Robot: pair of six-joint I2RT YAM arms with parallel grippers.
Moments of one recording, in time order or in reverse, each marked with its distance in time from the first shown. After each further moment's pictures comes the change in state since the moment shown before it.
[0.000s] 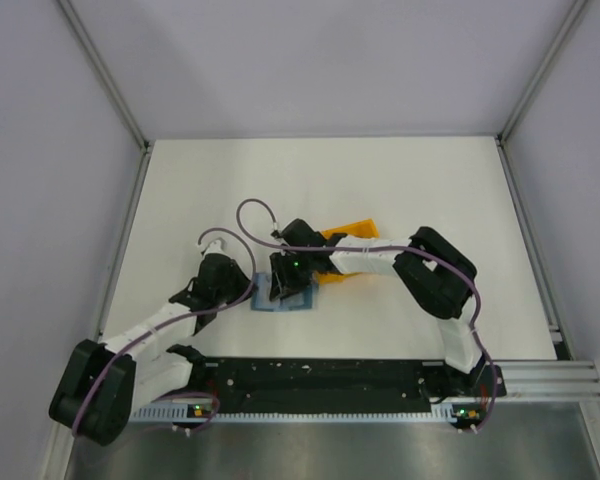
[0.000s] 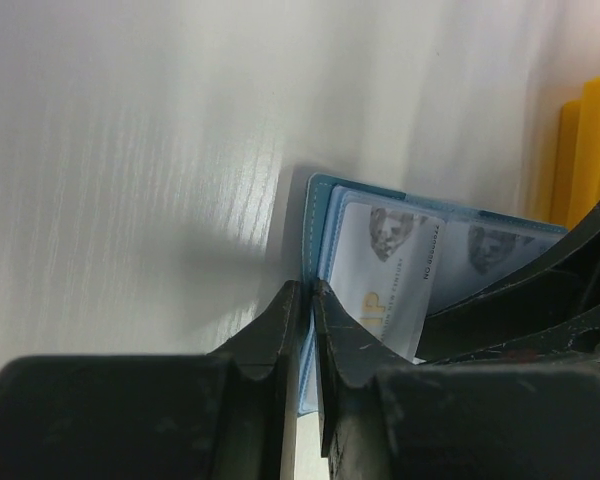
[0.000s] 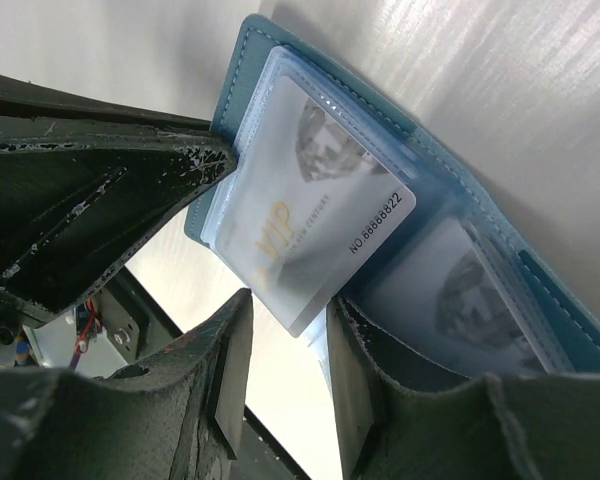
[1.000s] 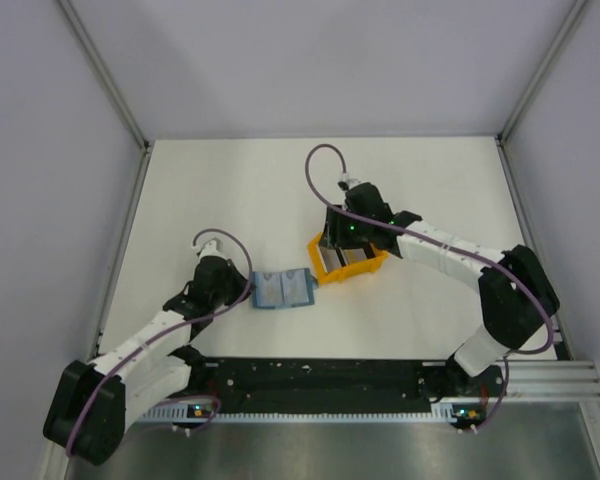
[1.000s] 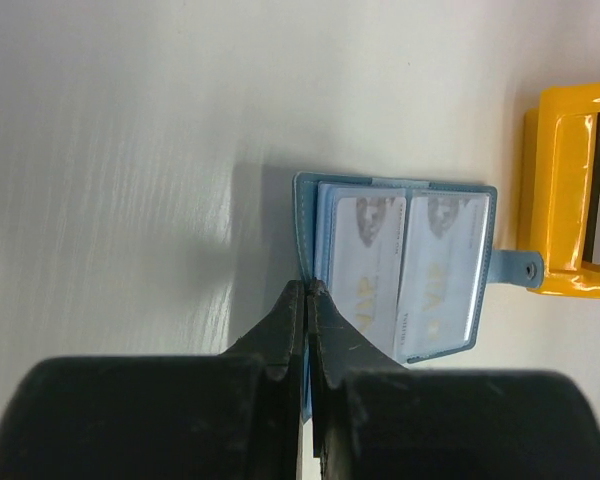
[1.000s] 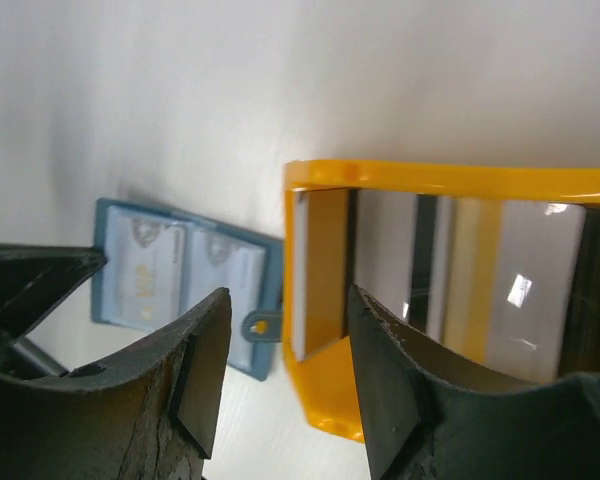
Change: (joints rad) left arm -0.006 -0.126 -0.012 -0.064 -0.034 -0.020; right arm -0.236 -0.420 -0.184 -0.051 0.280 -0.125
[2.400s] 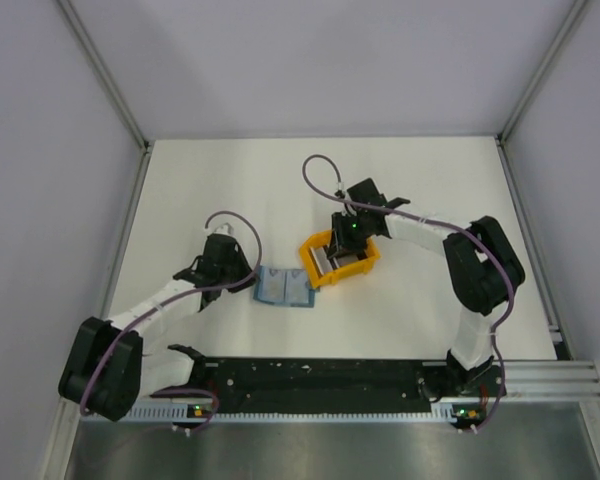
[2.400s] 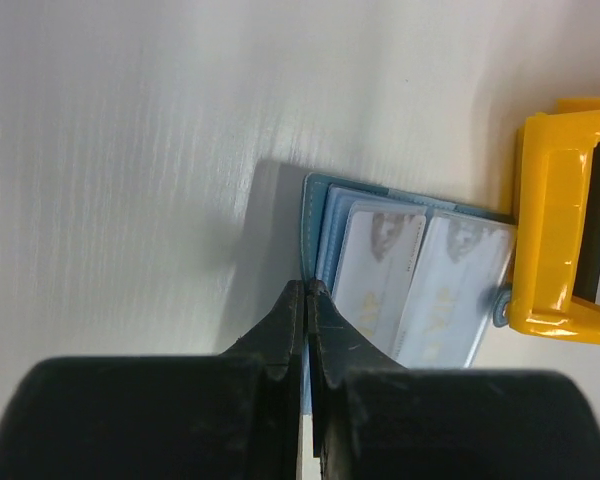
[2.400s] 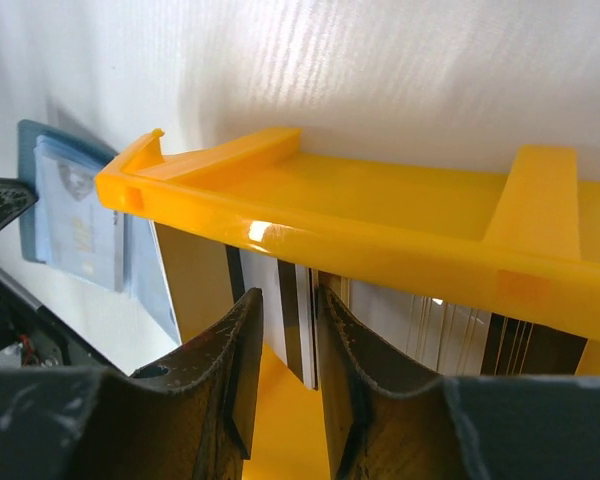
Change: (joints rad) left arm 0.028 0.254 0.206 -0.085 0.069 0.072; right arm -0.148 0.254 0.116 -0.153 -0.248 -0.108
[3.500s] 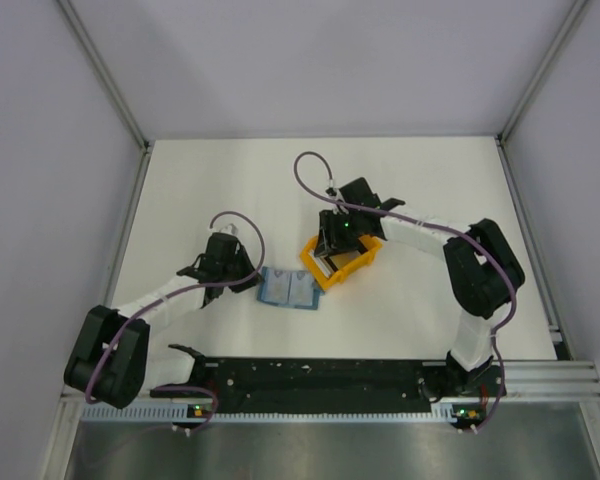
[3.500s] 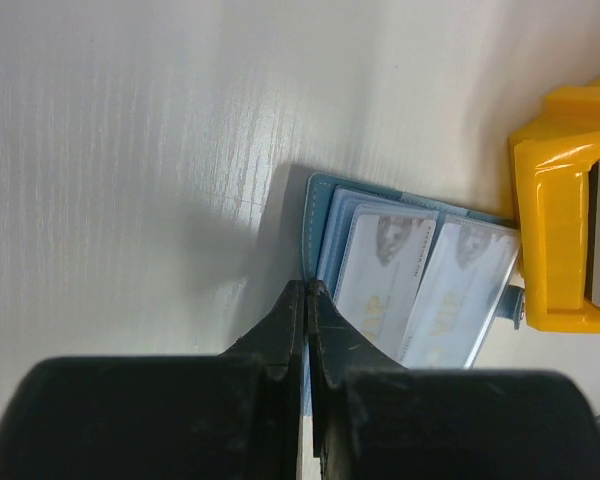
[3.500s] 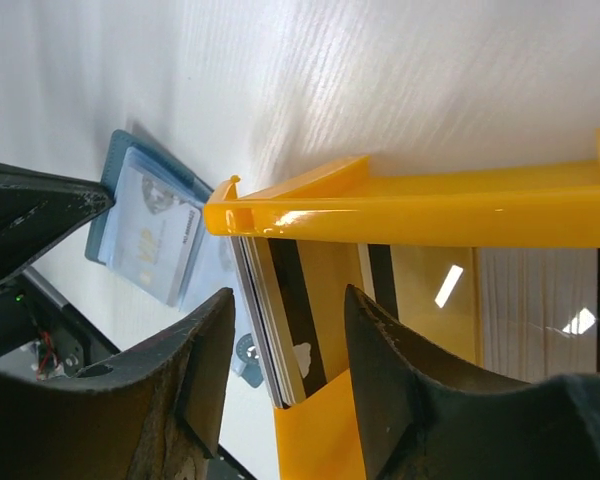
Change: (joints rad) left arm 0.013 0.072 0.004 0.045 0.069 0.004; right arm 0.047 -0.017 0.021 0.043 -0.022 0.024
